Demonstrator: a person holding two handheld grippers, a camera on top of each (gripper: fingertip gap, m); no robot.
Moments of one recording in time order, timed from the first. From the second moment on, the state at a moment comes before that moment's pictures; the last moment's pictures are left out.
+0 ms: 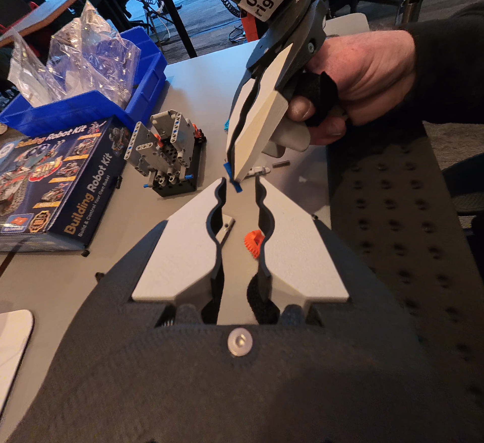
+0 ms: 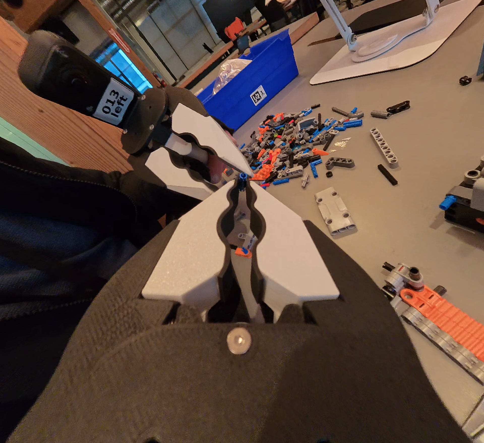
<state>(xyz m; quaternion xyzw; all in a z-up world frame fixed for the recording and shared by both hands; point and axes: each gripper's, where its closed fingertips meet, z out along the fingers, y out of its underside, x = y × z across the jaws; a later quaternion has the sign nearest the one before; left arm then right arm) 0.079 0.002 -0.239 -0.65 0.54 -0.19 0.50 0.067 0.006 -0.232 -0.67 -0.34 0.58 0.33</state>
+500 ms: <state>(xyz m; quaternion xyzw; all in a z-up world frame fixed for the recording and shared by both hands) 0.074 0.004 -0.235 -0.64 0.55 -0.13 0.51 0.069 0.005 -0.227 -0.65 -0.34 0.60 0.32</state>
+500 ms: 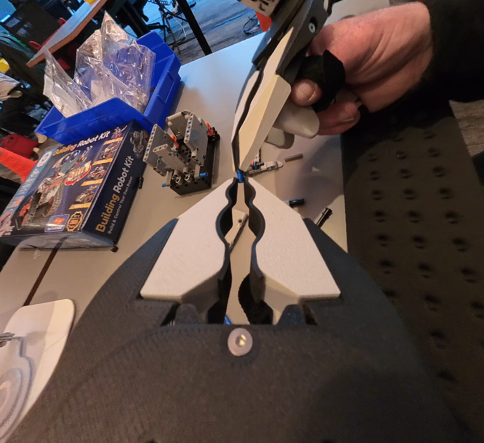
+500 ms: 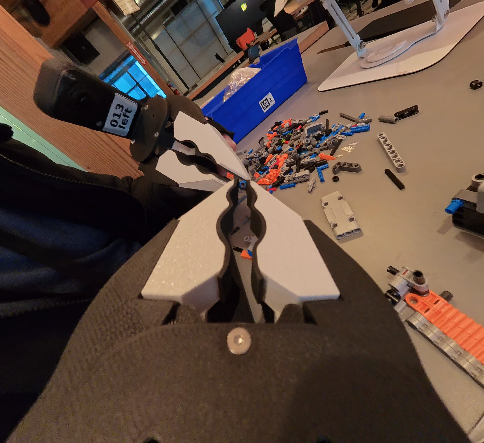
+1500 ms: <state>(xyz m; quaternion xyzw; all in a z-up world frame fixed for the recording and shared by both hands) 0.048 -0.003 -0.326 -0.70 0.64 -0.16 0.28 0.080 0.007 -0.277 -0.72 -0.45 0.44 0.31</state>
